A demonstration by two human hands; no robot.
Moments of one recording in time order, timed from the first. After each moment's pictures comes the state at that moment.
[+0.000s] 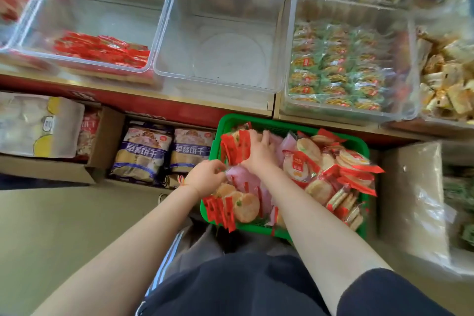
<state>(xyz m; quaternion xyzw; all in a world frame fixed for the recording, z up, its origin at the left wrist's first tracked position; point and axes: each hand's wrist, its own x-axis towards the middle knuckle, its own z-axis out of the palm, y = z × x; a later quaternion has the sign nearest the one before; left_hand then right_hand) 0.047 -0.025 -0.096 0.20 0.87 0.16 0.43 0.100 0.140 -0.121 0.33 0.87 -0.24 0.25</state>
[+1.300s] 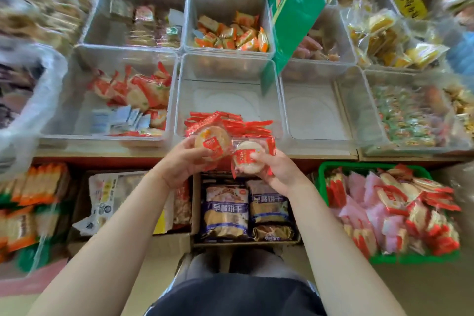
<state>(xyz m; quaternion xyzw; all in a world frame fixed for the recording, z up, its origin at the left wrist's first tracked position) -0.325 -0.277 0.011 0.05 0.54 0.64 0.55 -0.154 -0.102 0.017 0.36 0.41 -0.83 -0.02</state>
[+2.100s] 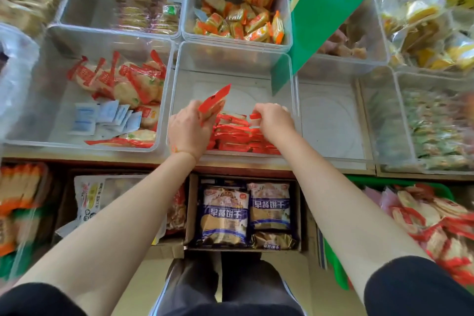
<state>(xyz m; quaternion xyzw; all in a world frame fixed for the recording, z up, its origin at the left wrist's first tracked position) -0.385 -0.185 -0.039 0.26 0.90 0.35 0.02 -0.287 -0.002 -0.016 0.32 0.93 -0.15 0.10</state>
